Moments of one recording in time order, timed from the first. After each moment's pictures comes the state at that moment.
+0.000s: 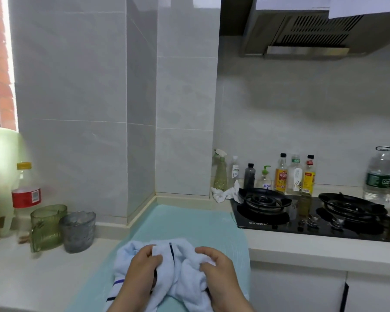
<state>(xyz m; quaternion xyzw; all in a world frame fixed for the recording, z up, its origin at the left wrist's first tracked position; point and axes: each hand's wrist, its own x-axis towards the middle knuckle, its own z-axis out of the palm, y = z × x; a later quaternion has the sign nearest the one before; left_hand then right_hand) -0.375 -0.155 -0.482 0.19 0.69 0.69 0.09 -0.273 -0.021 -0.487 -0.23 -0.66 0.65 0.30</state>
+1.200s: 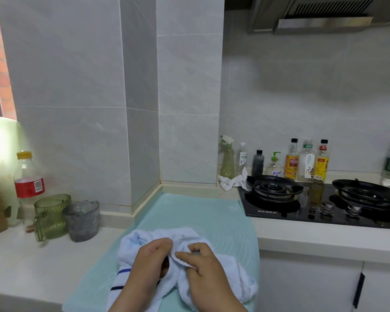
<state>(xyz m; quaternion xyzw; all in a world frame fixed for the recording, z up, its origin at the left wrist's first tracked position) -0.368 -0.151 -0.487 0.20 0.60 0.76 0.14 -0.290 -0.035 -0.516 -0.06 -0.88 0.40 0.26</state>
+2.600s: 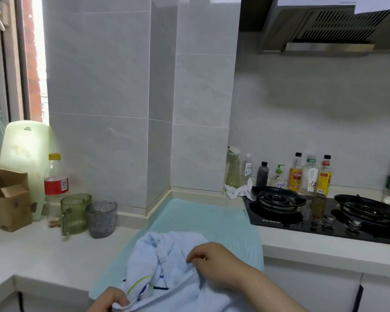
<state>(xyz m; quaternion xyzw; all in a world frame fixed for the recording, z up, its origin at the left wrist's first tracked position) -0.329 -0.284 -0.512 0.28 0.70 0.65 -0.06 -0.275 -0.038 -0.444 -0.04 -0.95 0.30 0.04</state>
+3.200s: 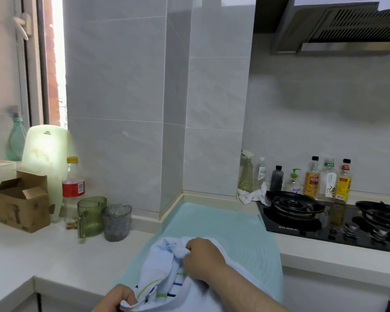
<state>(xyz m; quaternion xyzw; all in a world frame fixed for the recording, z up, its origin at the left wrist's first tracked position) -0.346 -0.308 -0.500 0.30 0.68 0.67 0.03 -0.350 -0.075 -0.451 -0.12 -0.98 0.17 0.06</state>
